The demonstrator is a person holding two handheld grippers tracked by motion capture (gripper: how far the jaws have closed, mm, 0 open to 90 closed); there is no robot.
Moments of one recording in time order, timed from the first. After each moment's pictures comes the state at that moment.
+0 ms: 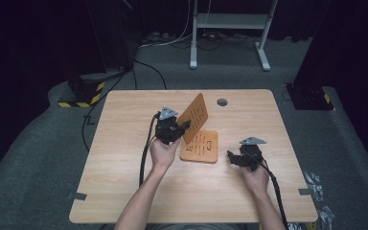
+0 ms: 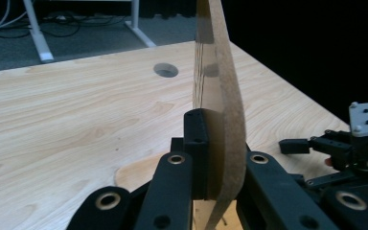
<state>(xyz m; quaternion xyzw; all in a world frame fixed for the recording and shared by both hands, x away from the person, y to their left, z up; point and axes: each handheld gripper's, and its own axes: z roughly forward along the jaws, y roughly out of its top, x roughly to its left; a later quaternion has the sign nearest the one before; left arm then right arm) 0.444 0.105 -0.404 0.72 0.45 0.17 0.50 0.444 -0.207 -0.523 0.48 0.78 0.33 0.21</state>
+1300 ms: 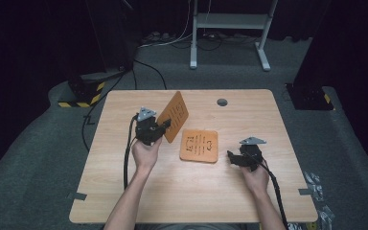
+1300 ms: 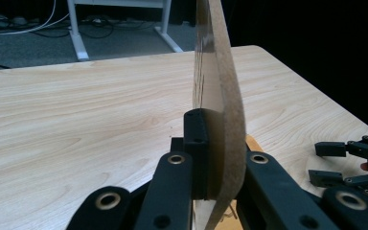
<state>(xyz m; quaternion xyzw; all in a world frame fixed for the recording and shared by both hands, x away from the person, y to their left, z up) 0.435 0.160 -0.404 0.69 0.49 0.19 0.49 0.443 -0.207 -0.523 0.48 0.78 0.33 0.21</state>
